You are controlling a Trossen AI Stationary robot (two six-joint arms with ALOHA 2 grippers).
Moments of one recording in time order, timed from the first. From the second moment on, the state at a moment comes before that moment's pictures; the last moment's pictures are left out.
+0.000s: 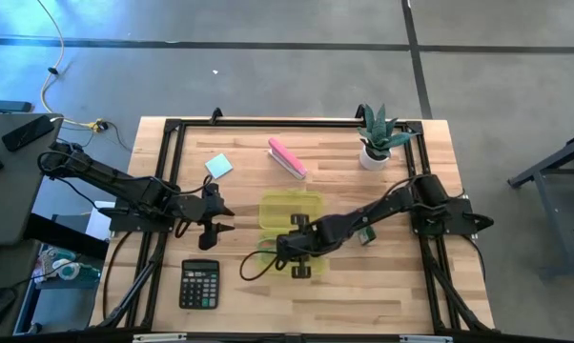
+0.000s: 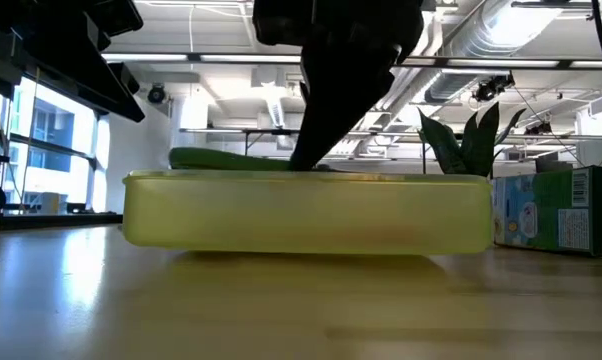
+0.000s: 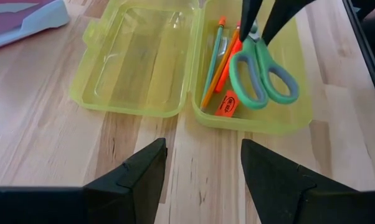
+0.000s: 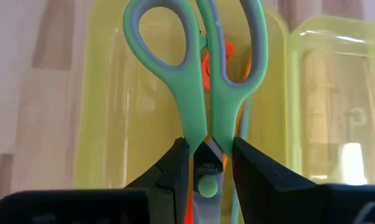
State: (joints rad) left arm -0.21 0.89 0.54 -0.40 -0.22 -0.39; right arm 0.32 2.04 1.57 -0.65 0.17 0.24
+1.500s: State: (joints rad) left arm -0.21 0.89 0.54 -0.41 -0.41 -0.37; right arm 0.31 1.95 1.57 -0.78 0.23 0.26
